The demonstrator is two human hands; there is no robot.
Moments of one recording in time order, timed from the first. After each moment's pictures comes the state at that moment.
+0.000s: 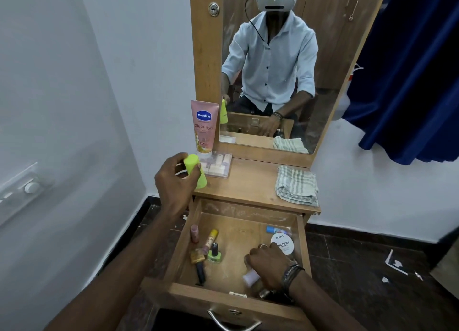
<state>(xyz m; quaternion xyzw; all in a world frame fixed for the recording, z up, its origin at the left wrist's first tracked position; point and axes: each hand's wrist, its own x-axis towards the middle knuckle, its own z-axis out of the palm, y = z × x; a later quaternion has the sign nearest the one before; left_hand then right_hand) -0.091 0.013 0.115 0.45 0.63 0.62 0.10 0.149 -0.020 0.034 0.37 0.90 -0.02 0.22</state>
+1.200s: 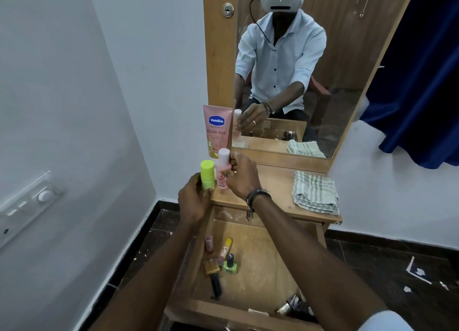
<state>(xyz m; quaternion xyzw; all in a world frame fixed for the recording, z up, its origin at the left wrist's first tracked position) -0.110 0.040 0.059 0.53 0.65 0.53 0.13 0.014 0.110 0.115 0.52 0.73 -0.25 -0.36</state>
